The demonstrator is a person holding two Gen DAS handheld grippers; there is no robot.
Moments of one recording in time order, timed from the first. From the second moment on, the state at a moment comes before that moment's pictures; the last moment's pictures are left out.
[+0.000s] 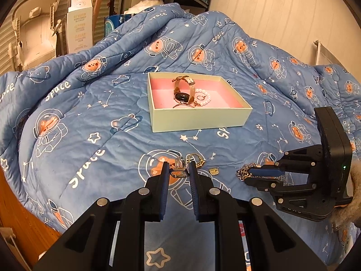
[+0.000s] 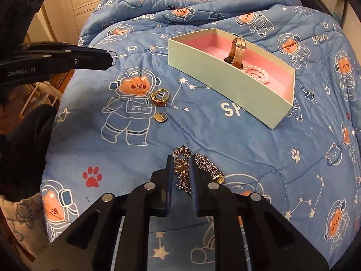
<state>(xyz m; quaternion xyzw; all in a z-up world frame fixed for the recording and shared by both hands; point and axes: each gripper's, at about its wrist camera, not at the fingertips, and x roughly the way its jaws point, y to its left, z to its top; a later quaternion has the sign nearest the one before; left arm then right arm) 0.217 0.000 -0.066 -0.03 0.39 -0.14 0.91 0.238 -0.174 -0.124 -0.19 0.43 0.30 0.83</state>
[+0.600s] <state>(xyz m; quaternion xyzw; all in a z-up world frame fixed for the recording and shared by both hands) 0.228 -0.015 -0.045 -0.02 0.37 -0.17 0.91 0.270 -0.208 -0.069 0.02 0.45 0.35 0.82</state>
